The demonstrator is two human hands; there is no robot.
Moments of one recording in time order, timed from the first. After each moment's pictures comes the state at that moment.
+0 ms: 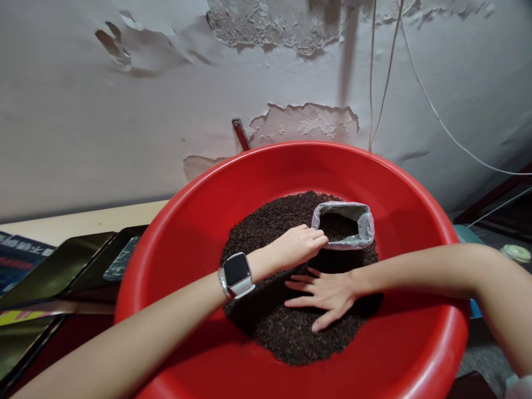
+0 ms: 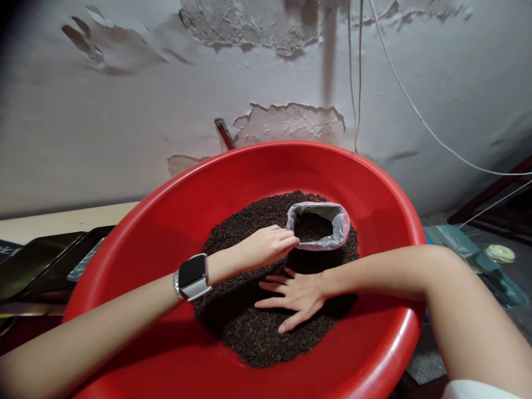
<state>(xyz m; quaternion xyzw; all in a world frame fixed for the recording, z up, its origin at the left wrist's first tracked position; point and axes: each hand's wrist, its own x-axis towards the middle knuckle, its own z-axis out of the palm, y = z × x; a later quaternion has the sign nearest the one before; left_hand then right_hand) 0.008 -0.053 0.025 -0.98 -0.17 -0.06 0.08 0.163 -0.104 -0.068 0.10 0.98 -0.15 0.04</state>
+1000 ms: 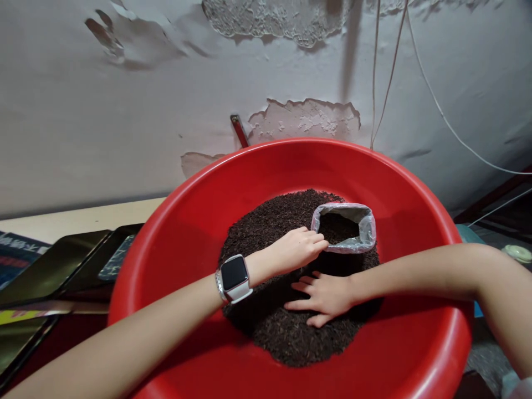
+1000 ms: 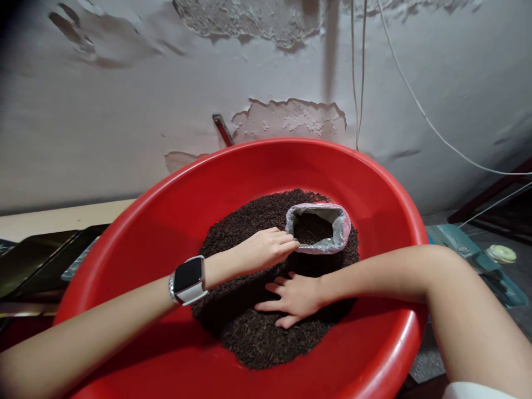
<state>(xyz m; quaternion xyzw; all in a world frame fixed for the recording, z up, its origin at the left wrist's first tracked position) 0.007 -0.055 0.018 -0.98 -0.15 -0.07 0.07 0.156 -0.113 -0.074 0.13 0.99 -0.07 0.05</state>
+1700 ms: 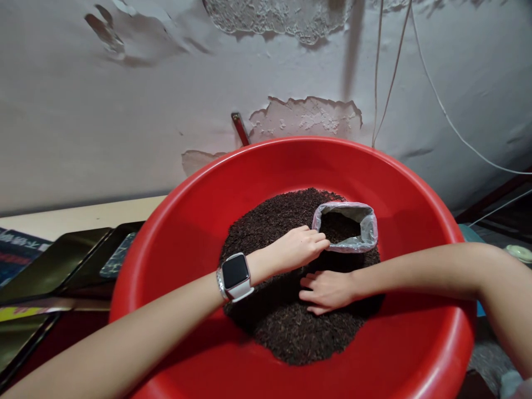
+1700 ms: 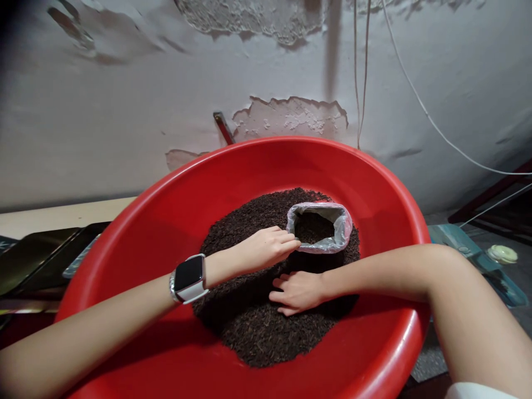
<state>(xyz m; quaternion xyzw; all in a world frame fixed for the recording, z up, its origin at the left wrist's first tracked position) 0.008 -0.055 0.019 -0.98 -0.15 -0.06 0.07 0.154 -0.106 -0.071 0.14 0.99 -0.03 0.07</state>
